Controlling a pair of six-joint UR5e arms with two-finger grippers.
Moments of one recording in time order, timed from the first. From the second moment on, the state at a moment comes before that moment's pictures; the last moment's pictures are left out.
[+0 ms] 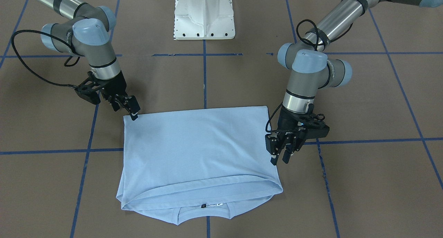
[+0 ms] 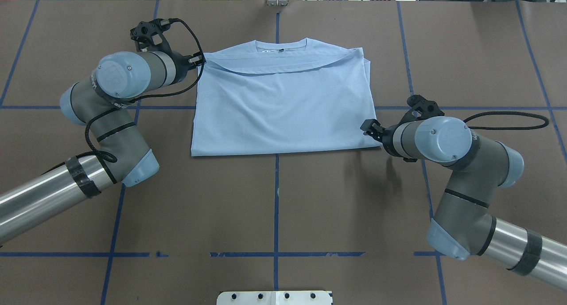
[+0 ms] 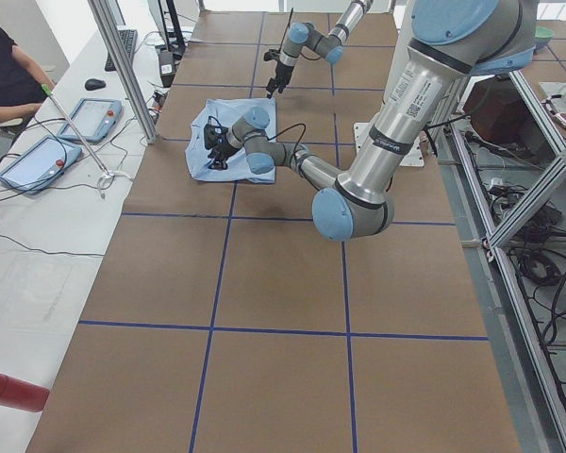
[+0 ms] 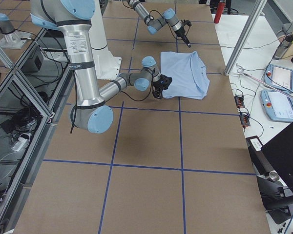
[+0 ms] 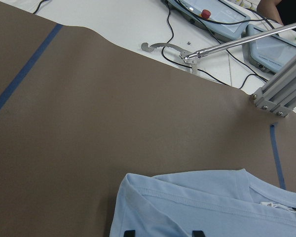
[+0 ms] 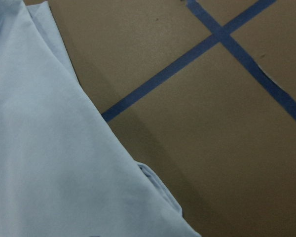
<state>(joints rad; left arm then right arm) -0.72 -2.15 -1.37 -2.33 -1.51 -1.40 0.56 -1.29 1.71 -1.12 1.63 1.82</state>
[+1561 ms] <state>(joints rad) -0.67 -2.11 -1.52 -2.31 -1.59 -1.50 0.47 -1.74 2.25 -1.12 2.11 1.93</state>
